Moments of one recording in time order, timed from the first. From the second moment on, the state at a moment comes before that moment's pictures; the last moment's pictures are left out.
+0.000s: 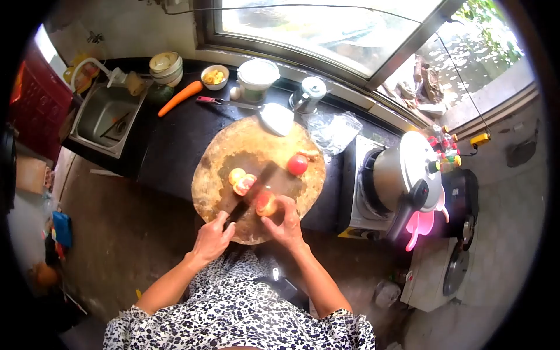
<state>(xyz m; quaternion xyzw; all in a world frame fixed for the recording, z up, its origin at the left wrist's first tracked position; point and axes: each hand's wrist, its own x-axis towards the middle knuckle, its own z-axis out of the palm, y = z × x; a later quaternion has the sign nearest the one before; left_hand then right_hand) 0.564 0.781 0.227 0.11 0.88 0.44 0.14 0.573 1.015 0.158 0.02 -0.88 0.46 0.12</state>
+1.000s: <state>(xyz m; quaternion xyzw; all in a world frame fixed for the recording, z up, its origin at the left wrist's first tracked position) 0.590 0.753 0.216 -0.03 0.90 0.41 0.11 0.513 0.979 0.207 -0.07 -0.46 0.88 -0.12</state>
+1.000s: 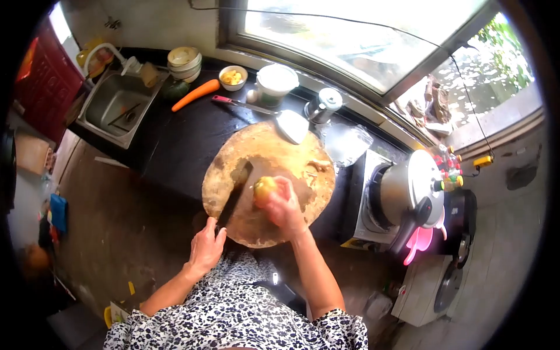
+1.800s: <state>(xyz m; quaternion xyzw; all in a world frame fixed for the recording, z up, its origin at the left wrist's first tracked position) 0.606 0.698 0.232 -0.01 0.94 0.33 0.10 0.514 0.896 0.182 0.08 -0.90 0.43 0.02</state>
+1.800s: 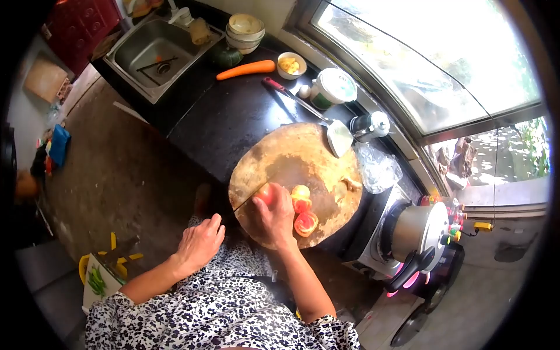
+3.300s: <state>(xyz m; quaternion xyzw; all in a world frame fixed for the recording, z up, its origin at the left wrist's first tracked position) 0.566 0.714 0.196 0.12 0.96 0.26 0.07 0.544 0.932 0.160 0.02 -0.88 0.47 -0.07</state>
